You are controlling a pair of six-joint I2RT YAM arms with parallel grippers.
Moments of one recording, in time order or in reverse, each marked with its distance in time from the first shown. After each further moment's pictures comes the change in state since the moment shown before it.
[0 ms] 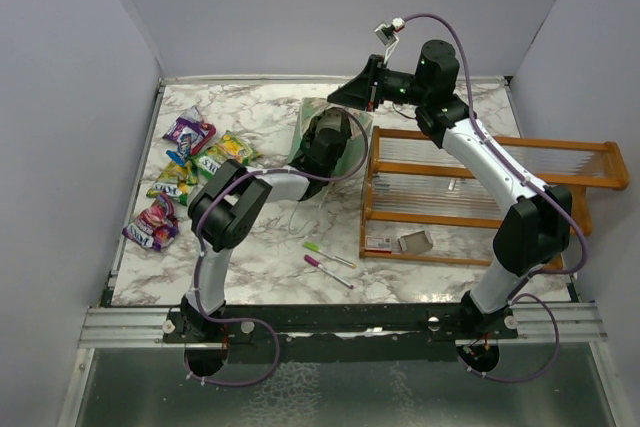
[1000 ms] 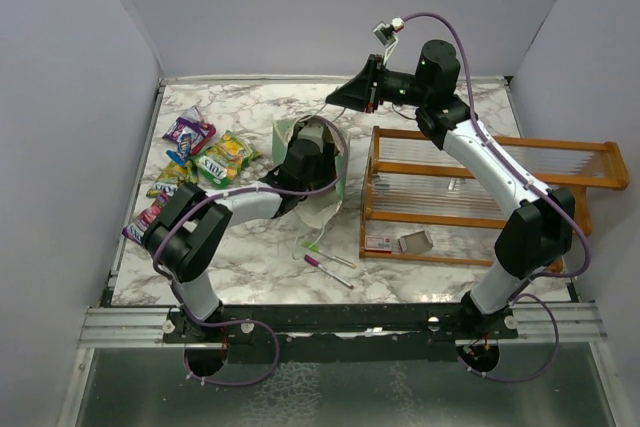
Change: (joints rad) left arm 0.016 -0.332 -0.307 -0.034 0.163 0.023; right arm 0.005 -0.018 0.000 -0.010 -0.003 -0.037
